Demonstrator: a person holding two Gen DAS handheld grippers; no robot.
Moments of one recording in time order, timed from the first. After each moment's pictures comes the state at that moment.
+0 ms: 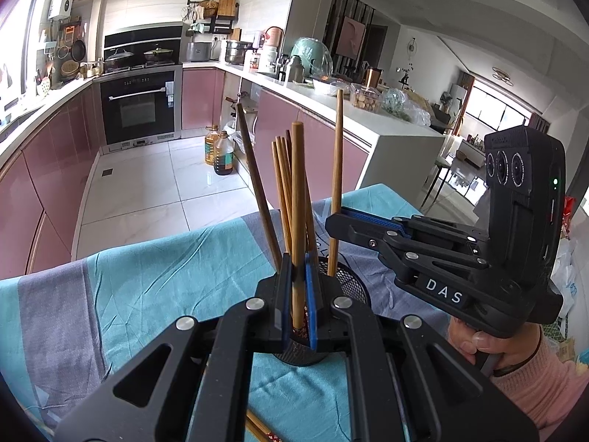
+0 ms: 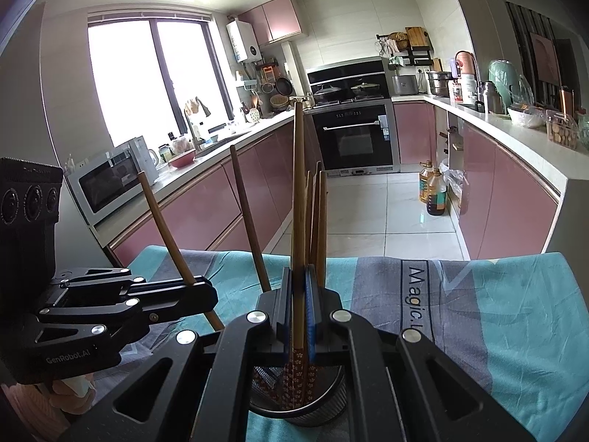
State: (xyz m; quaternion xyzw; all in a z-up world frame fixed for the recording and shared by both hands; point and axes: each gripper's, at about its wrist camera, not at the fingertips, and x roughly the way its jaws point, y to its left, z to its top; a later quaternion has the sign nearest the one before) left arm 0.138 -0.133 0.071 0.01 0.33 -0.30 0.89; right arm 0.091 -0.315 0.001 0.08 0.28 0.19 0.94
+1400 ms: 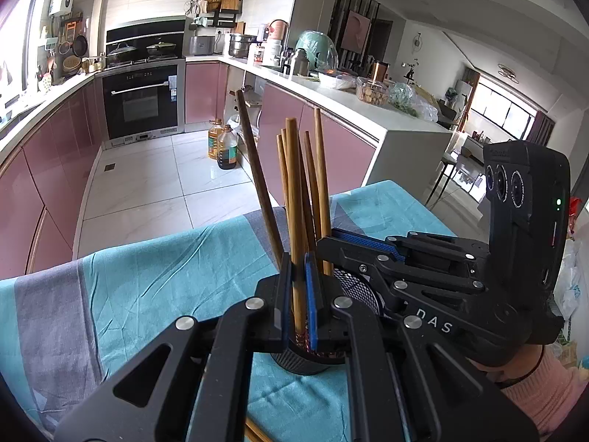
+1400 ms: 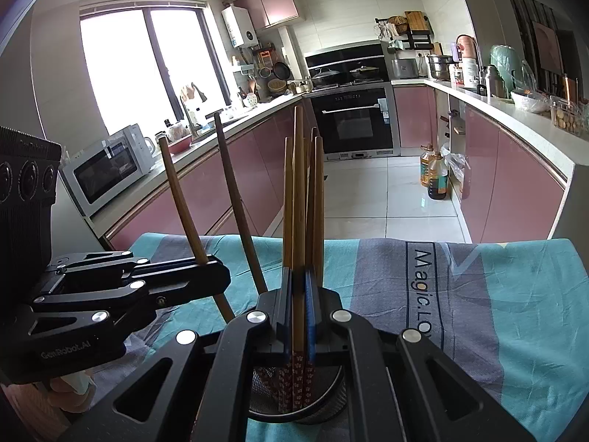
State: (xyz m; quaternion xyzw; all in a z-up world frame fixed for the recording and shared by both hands) left arm 0.163 -0.147 0.050 0.01 0.35 -0.29 0.89; right arm 0.103 -0.315 -0.016 0.08 0.31 0.19 0.93
